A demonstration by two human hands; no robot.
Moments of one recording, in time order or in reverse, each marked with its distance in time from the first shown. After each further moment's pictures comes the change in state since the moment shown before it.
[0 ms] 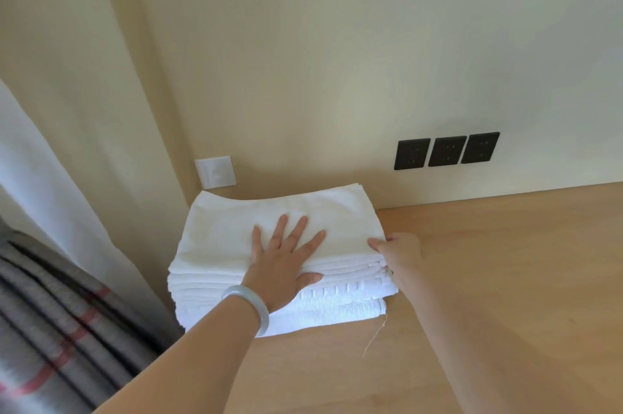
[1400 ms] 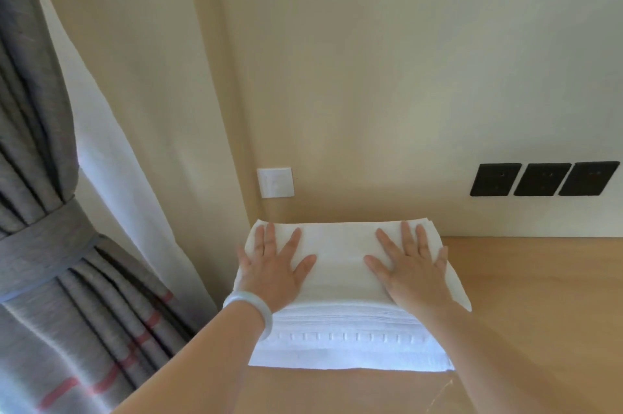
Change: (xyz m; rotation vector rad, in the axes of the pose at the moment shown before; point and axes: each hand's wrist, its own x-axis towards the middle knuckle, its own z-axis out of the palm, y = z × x) left_hand -0.009 -0.085 0.001 -0.067 -0.103 -0.534; right_hand 0.013 -0.020 0.077 -1.186 -0.127 -0.620
